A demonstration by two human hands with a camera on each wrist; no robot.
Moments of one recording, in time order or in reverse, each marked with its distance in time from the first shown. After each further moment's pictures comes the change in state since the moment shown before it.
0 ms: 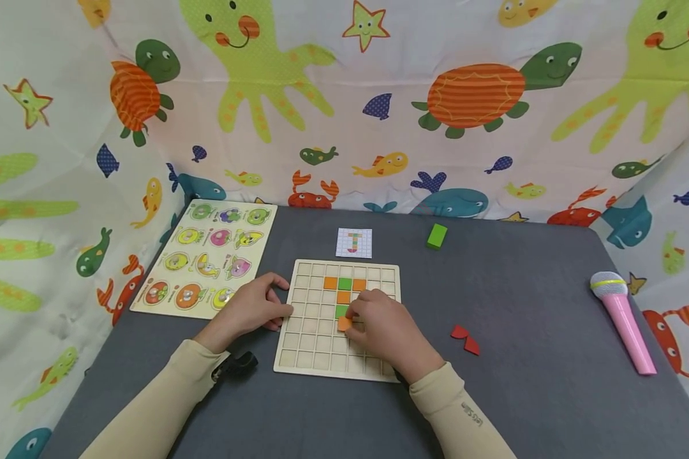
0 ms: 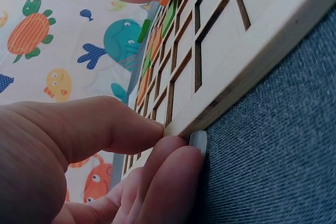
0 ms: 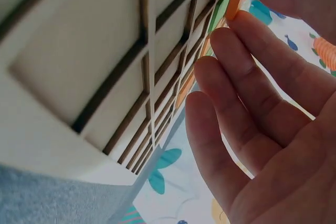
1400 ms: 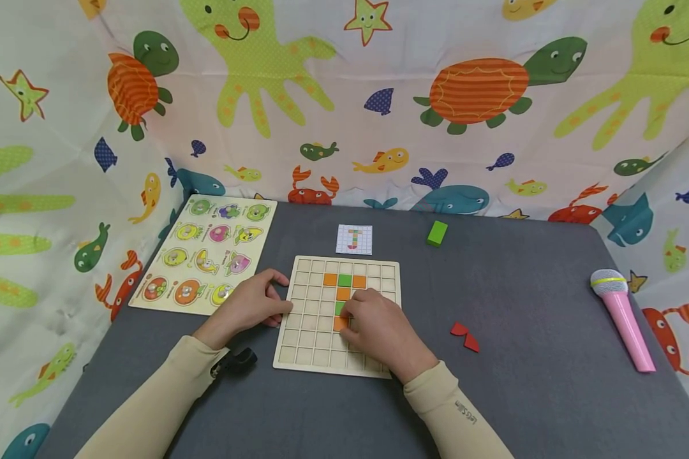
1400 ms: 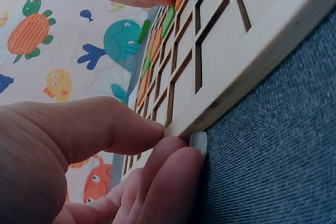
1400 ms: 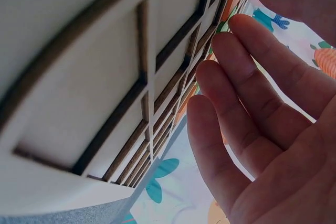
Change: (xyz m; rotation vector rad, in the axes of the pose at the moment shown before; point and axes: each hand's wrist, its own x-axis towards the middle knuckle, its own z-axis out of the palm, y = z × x) left_hand 0.000 0.000 -0.001 0.012 -0.013 -0.003; right_hand 0.001 -0.007 0.008 -0.025 0.038 -0.037
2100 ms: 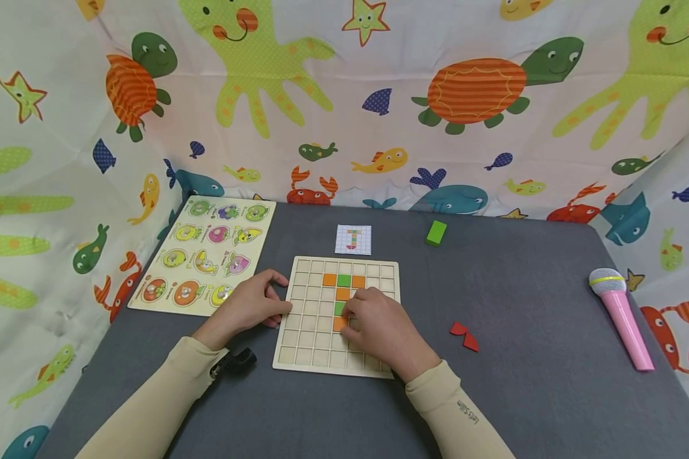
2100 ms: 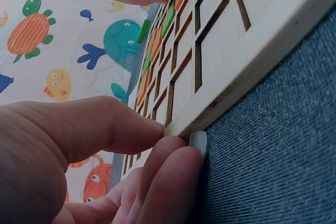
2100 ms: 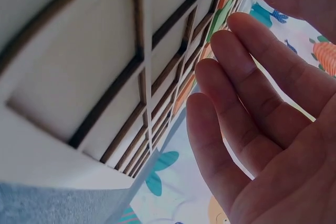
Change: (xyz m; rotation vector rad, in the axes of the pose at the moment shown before) left_hand 0.001 -0.001 0.000 0.019 0.000 0.016; right_hand -0.003 0.003 -0.004 0.004 0.010 -0.007
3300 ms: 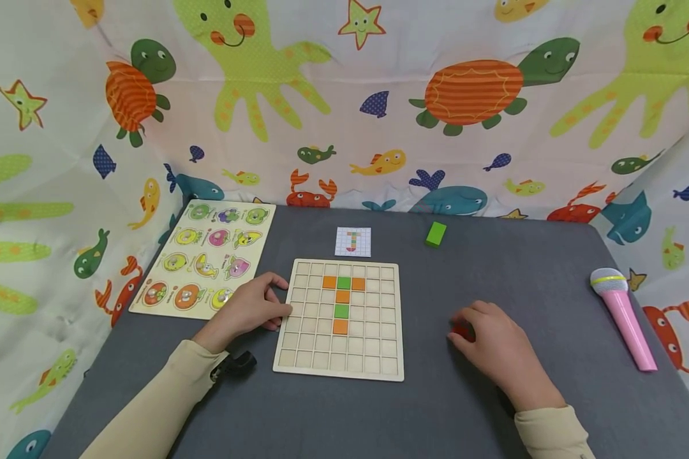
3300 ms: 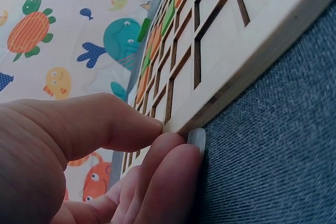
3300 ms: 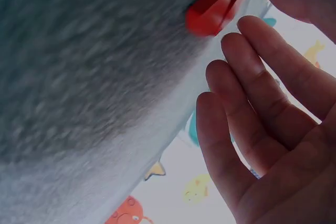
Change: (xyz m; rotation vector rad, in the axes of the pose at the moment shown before) left_hand 0.001 -0.003 0.002 -0.012 0.010 -0.012; right_hand -0.103 0.119 -0.048 -0.074 0.050 0.288
